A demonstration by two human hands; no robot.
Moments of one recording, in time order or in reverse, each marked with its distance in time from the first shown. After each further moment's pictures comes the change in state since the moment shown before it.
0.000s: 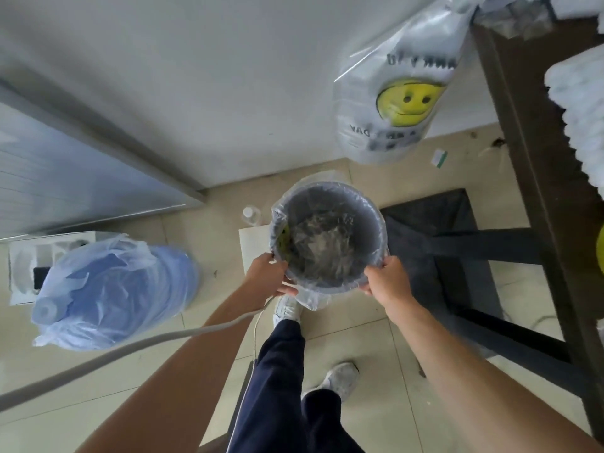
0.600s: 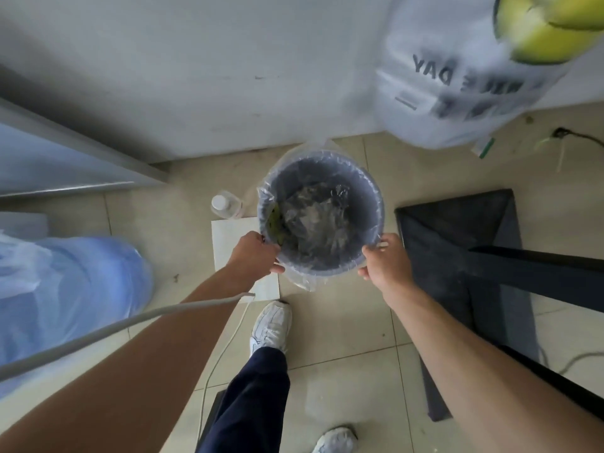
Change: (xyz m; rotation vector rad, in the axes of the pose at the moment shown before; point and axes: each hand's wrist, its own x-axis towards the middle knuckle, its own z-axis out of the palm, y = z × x) left_hand 0.222 -0.009 0.022 0.076 0.049 -0.003; right_hand 0.200 0.012 0.090 -0.093 0.044 -0.044
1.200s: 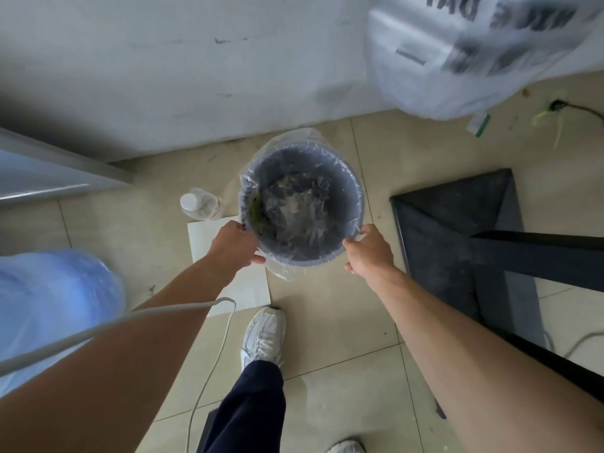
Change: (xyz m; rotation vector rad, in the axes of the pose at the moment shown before) left_hand 0.058 -0.002 0.003 0.062 0.000 -0.010; right_hand 0.059 0.022 0.047 -0.212 -0.034 0.037
